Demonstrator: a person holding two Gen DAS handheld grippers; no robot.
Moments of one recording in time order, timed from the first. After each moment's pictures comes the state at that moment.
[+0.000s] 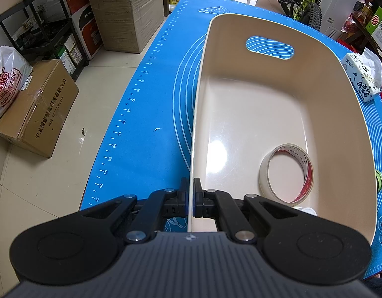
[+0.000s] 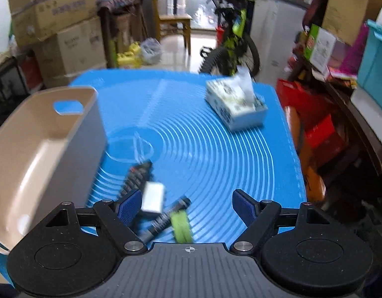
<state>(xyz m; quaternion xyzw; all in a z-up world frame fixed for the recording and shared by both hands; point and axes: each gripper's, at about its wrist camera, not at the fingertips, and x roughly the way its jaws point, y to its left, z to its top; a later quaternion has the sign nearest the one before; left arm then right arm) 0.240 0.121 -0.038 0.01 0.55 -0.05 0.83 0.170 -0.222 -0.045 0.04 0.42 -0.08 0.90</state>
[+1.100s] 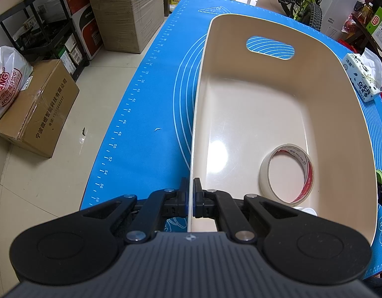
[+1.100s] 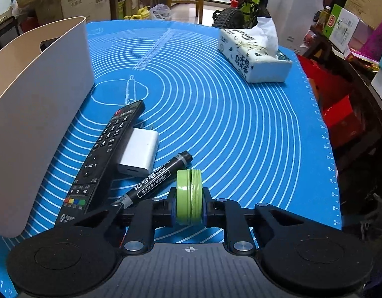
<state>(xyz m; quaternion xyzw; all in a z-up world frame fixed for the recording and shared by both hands) 0.241 0.120 -0.038 0.01 0.55 -0.05 0.83 0.192 -0.219 -0.118 0.00 0.47 -0.05 0.88</state>
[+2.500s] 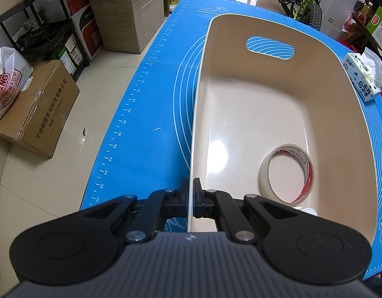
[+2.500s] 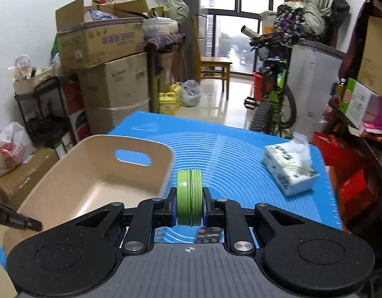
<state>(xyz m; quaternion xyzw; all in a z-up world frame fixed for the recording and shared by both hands) 0.241 0.120 -0.038 0.01 0.55 -0.05 0.83 0.209 -0.126 0.014 0.00 0.31 0.02 0.95</state>
